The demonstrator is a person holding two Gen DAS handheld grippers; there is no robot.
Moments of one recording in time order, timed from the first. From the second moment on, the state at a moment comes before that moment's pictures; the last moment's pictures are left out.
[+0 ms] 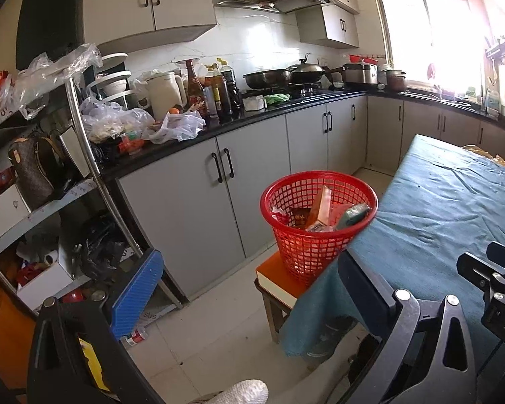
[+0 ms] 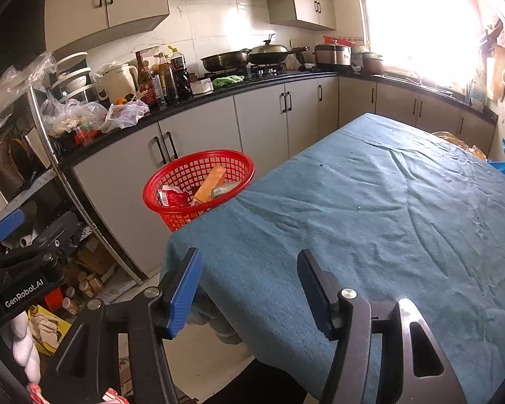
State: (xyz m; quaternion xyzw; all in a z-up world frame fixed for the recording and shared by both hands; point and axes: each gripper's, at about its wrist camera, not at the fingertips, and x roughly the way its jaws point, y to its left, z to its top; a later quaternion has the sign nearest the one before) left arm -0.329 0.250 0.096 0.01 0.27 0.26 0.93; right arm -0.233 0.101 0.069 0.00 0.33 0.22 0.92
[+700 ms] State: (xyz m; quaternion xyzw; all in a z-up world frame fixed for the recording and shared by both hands) left arm -0.339 0.238 0.086 -0.01 0.31 0.23 0.92; right arm -0.246 0.098 0.069 0.00 0.32 0.22 0.92
